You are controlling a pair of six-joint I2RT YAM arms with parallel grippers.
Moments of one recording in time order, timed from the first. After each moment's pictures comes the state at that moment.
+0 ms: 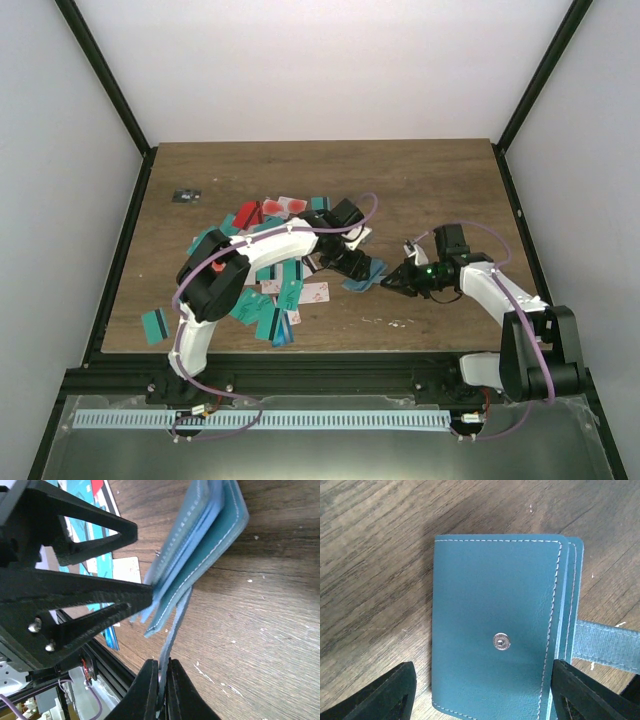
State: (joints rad) left arm -0.83 2.06 1.55 -0.68 0.33 -0.30; right arm 0.12 1.28 0.63 -0.52 -0.84 0.38
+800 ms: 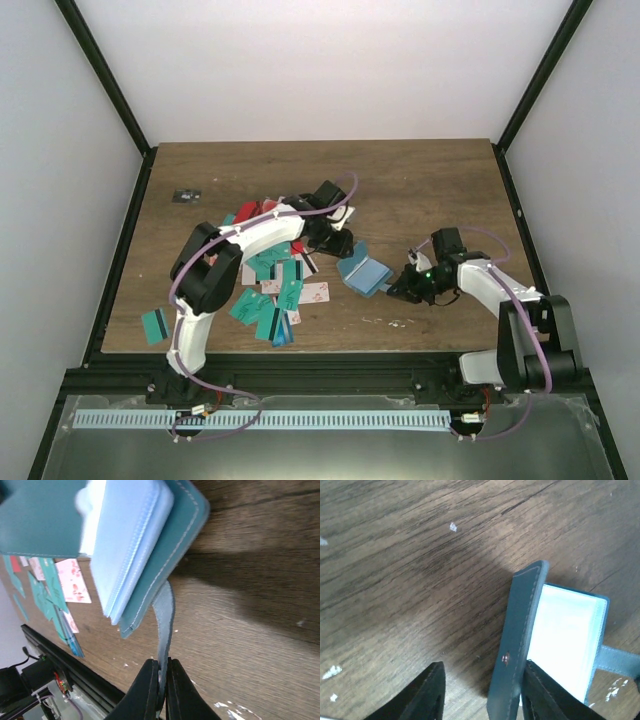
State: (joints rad) left arm -0.72 2.07 1.59 -0.67 0.32 -0.32; right arm 0.12 1.33 0.63 -0.60 -0.71 0.39
